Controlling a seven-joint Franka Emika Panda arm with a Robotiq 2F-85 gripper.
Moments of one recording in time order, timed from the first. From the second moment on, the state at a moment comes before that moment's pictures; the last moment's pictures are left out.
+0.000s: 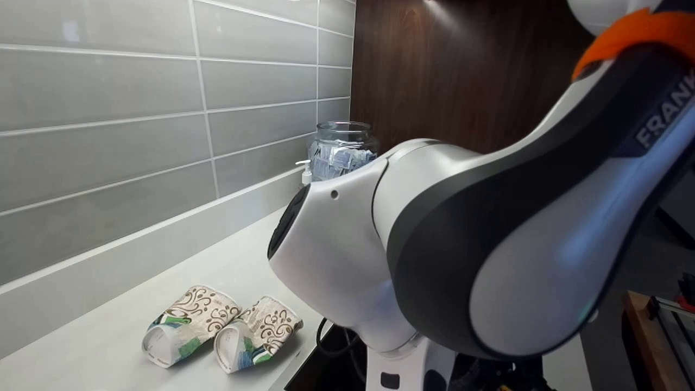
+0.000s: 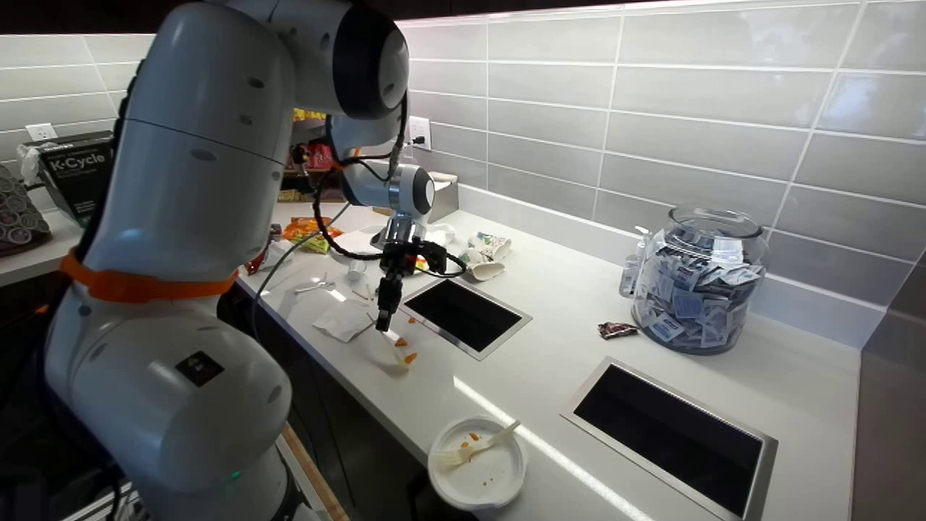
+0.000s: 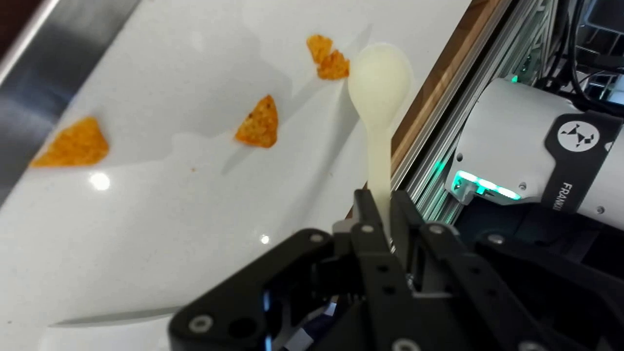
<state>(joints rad) 0.27 0.52 0.34 -1.97 -0.13 1.62 -1.67</state>
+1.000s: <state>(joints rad) 0.27 0.57 0.32 -1.87 -0.16 1.62 -1.62</state>
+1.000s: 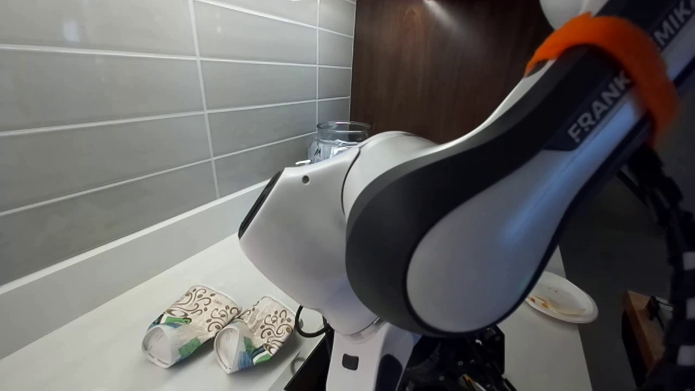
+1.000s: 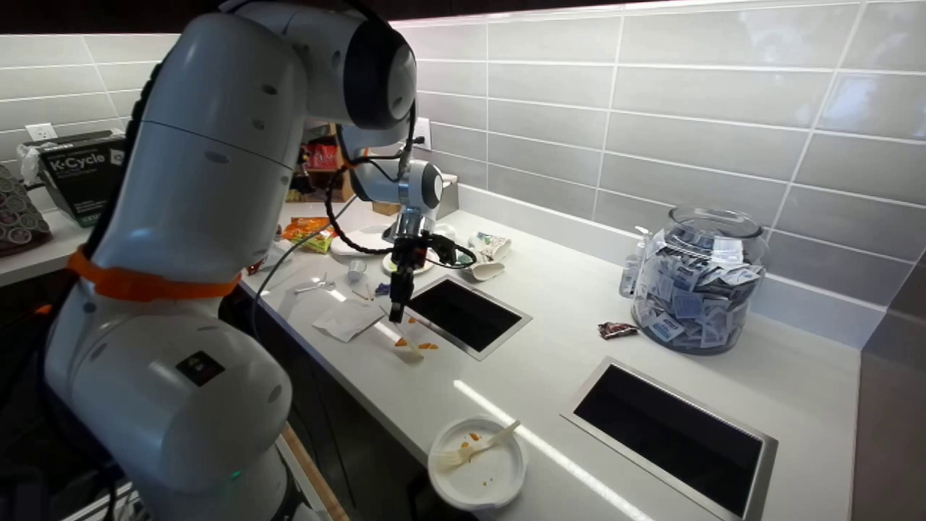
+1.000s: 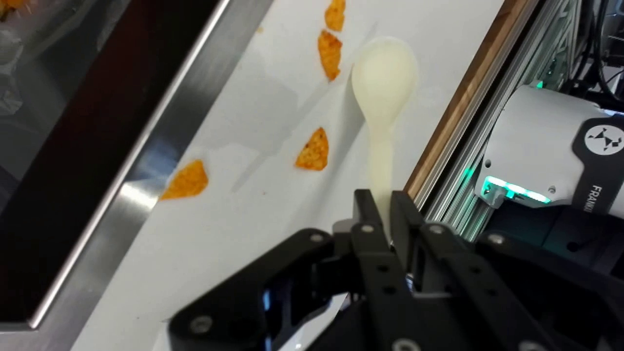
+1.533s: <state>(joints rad) 0.28 0.60 0.32 -1.82 -0.21 1.62 -1.61</state>
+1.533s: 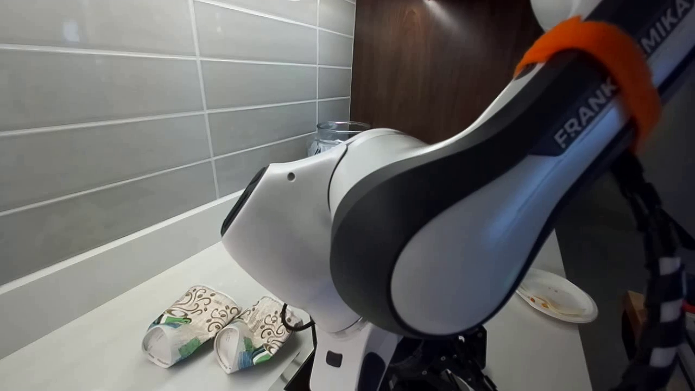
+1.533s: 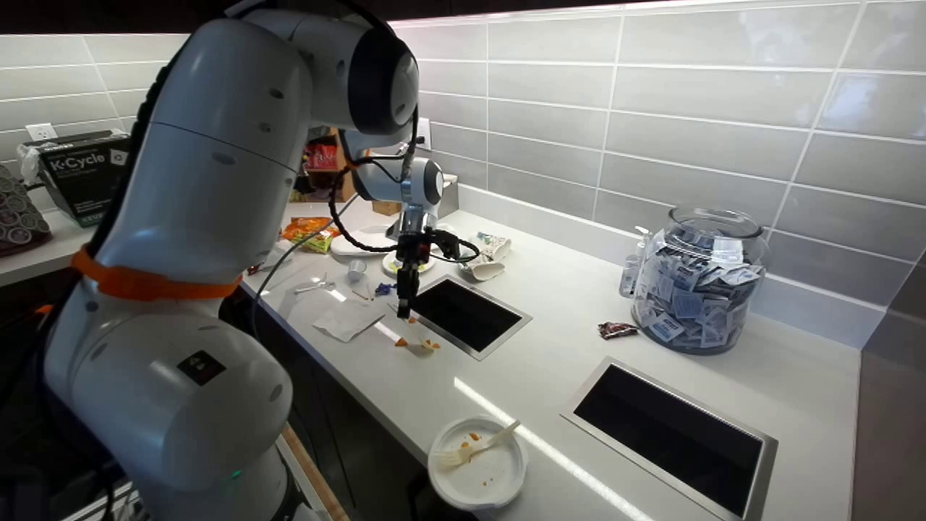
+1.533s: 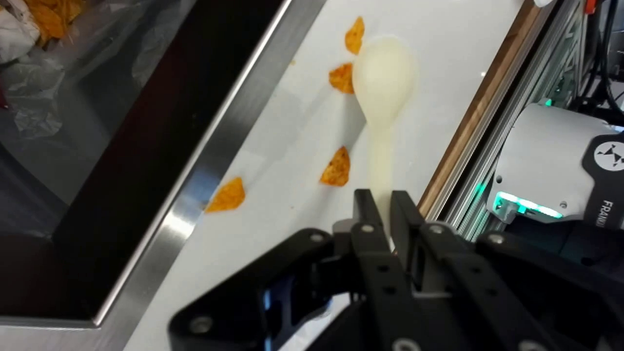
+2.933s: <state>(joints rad) 0.31 0.57 0.32 -1.79 -0.29 1.67 -1.47</state>
